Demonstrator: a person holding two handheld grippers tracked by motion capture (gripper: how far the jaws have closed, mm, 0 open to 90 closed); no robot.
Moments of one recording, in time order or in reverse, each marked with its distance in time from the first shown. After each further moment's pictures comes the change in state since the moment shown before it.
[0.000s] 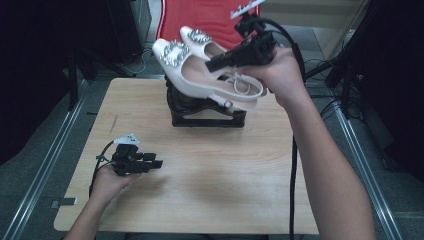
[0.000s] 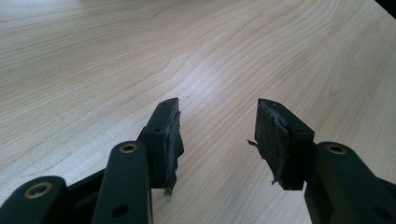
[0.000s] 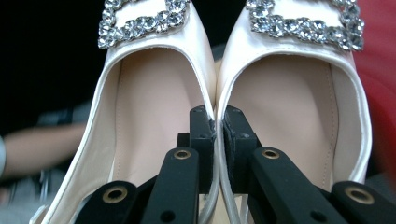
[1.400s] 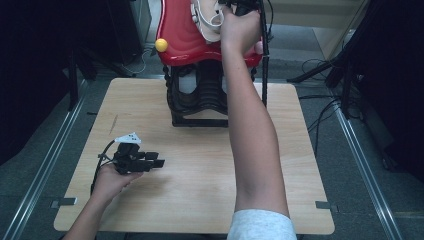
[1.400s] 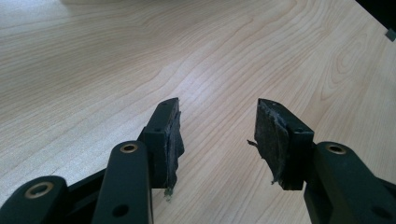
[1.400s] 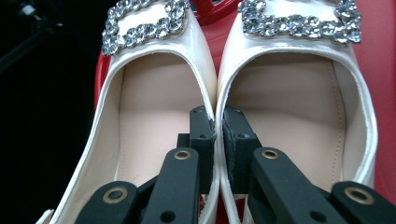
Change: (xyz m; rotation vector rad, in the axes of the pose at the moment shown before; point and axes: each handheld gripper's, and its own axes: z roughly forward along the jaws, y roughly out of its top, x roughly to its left) left arm 0.001 0.004 0.003 -0.010 -0.032 0.002; right arm -0.079 0.075 0.030 -0.471 -0.651 0.610
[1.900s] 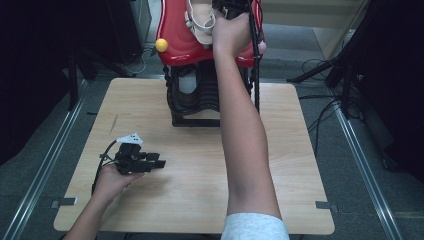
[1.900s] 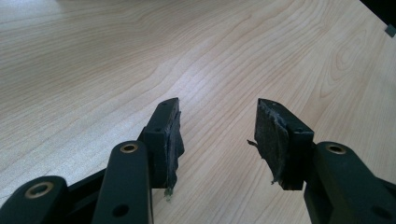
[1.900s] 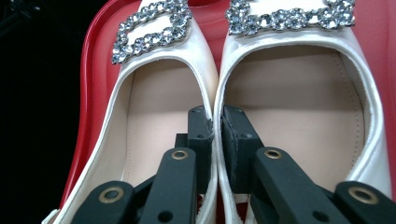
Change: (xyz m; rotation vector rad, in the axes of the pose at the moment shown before) left arm -0.001 0.000 0.004 0.008 -0.009 0.001; right arm 0.014 -0.009 0.014 0.030 -0.060 -0.028
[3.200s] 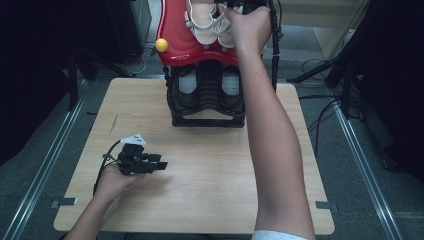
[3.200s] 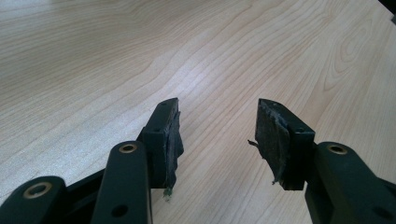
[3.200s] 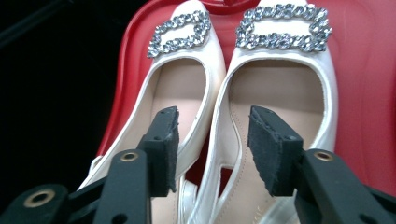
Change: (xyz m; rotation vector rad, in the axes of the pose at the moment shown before) left arm -0.001 0.000 0.006 0.038 0.002 0.022; right arm -0.018 0.011 -0.039 0.028 0.130 -0.094
